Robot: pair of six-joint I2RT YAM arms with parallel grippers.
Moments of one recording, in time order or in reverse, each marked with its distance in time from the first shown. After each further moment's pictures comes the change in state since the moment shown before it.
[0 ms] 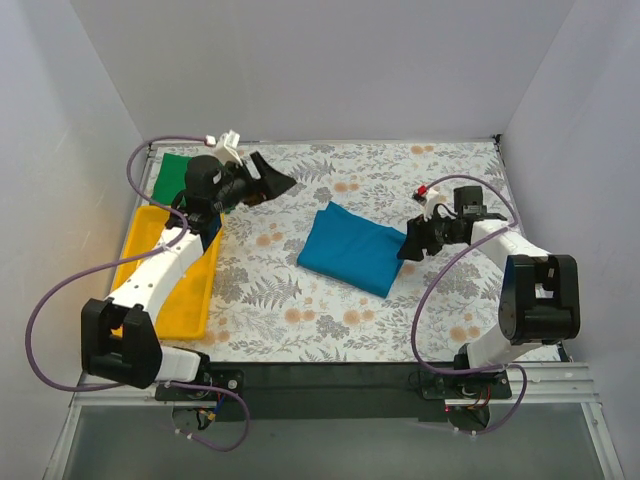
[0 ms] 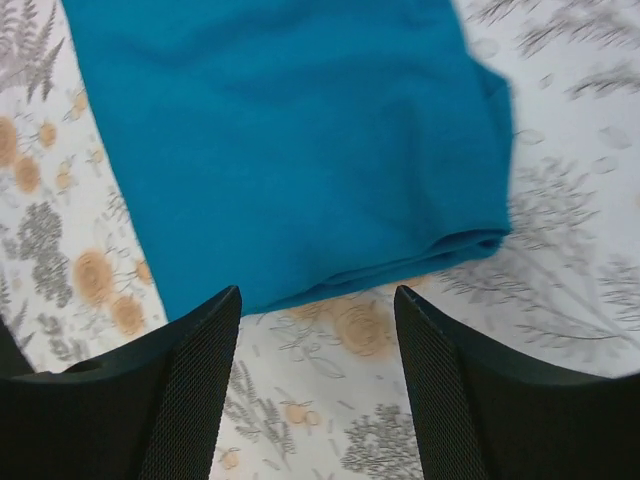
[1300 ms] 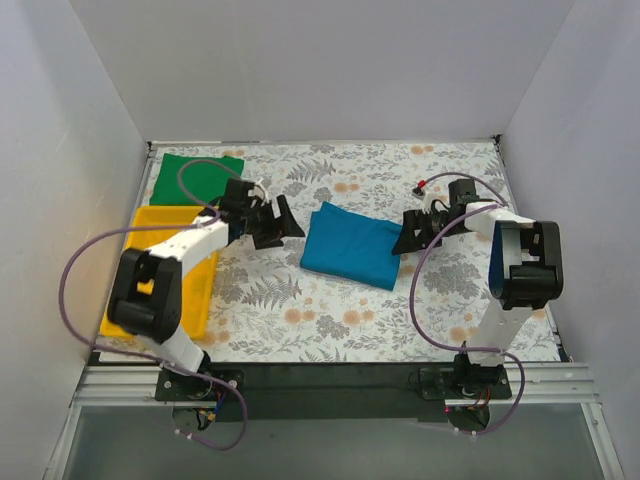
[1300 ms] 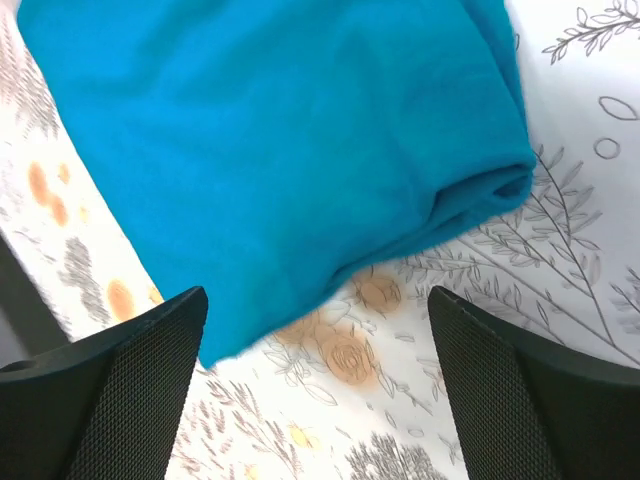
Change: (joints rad) left arm -0.044 0.199 -0.108 -0.322 0.013 0.077; right arm -0.022 0.293 0.164 -0.085 -0.069 0.164
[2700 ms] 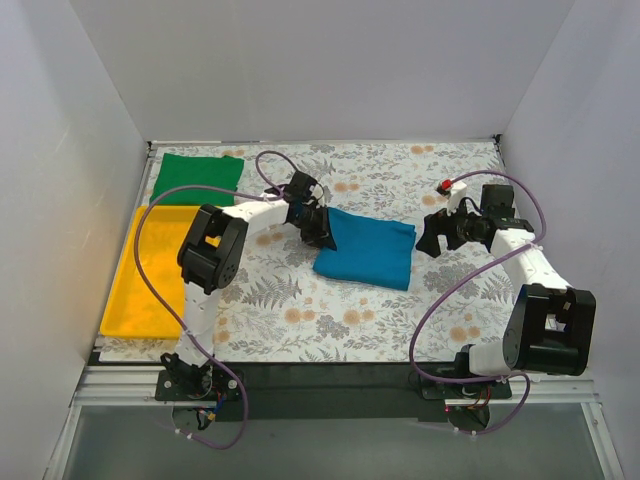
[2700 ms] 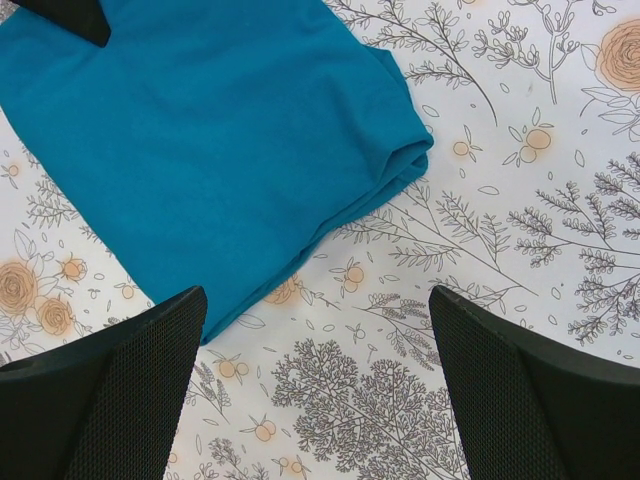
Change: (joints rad) left arm -0.219 0.606 0.553 -0.215 0.018 0.063; right arm -0.094 -0.461 -0.195 0.063 0.150 -0.223
